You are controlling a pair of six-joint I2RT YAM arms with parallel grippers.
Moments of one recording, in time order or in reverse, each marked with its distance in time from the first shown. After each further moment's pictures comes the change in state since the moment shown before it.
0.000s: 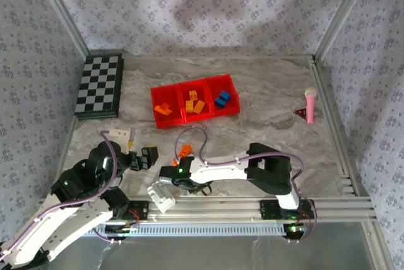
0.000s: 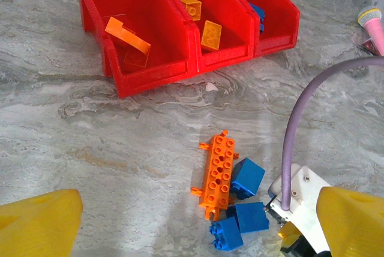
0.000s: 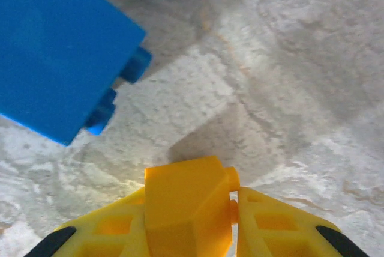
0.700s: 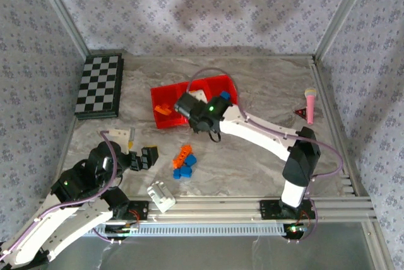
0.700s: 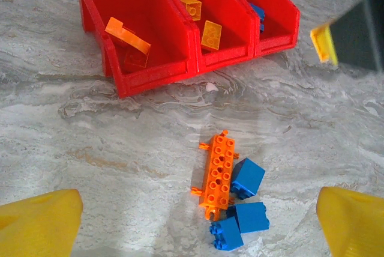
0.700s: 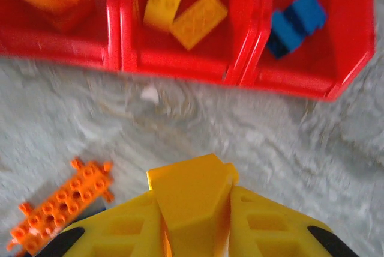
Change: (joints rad) left arm 0.000 0.000 0.000 0.000 0.000 0.000; right arm -0.400 -0.195 0.340 0.008 0.143 -0.366
